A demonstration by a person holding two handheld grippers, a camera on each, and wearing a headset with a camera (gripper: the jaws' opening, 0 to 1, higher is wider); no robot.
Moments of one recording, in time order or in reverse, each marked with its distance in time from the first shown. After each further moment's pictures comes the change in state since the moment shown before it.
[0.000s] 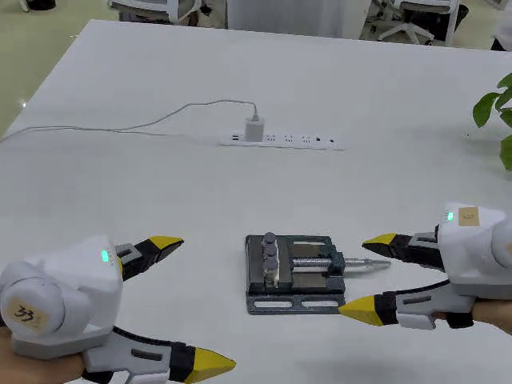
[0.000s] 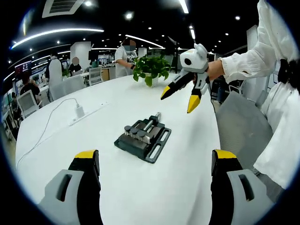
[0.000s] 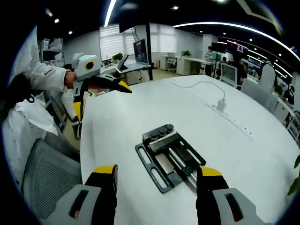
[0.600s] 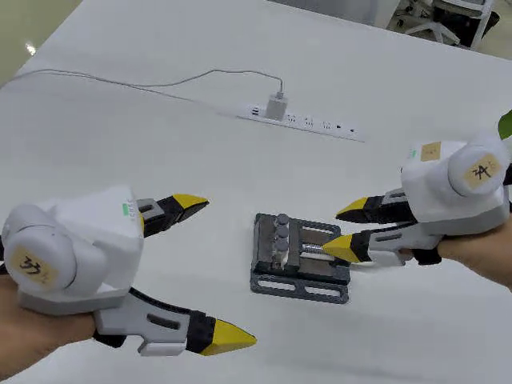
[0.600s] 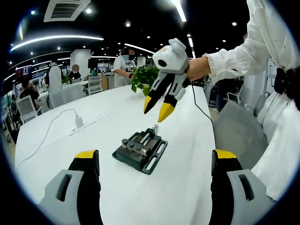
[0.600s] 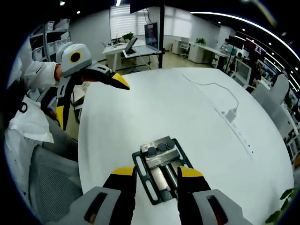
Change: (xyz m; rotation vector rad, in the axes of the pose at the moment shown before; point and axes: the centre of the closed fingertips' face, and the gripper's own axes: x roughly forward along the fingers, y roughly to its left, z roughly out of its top) left arm -0.006 -0.011 0.028 0.003 -0.087 -0.015; right arm 0.020 0.000 0.052 -0.123 0.185 0.036
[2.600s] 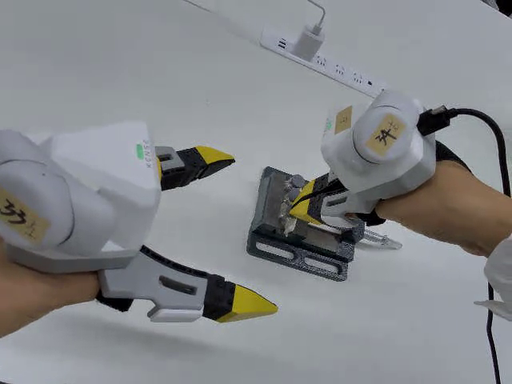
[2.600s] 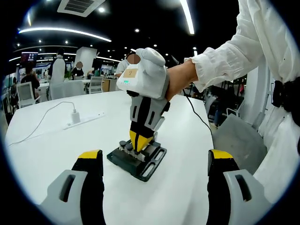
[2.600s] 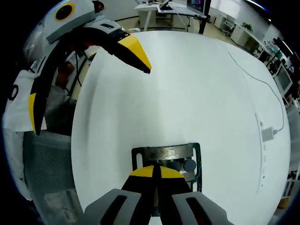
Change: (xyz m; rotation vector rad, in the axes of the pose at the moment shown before) left arm 0.016 0.008 -0.004 -0.118 -0.096 -0.018; right arm 0.093 0.013 0.010 -0.279 0.405 0.195
